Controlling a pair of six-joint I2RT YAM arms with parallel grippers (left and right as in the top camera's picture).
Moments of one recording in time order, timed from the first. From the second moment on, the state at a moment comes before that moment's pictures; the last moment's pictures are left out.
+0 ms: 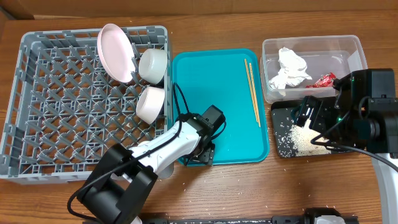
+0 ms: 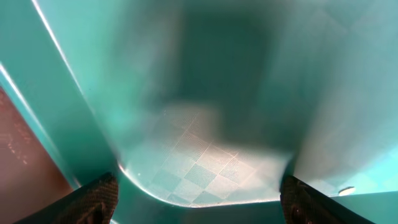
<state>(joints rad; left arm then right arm) -0.70 1.77 1.02 -0.88 -0.09 -0.53 -0.01 1.18 1.40 -1.39 -0.24 0.38</state>
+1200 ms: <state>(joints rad) -0.68 2.27 1.95 -0.72 -0.05 -0.78 -0.01 1.18 1.40 -1.39 -0.24 0.38</state>
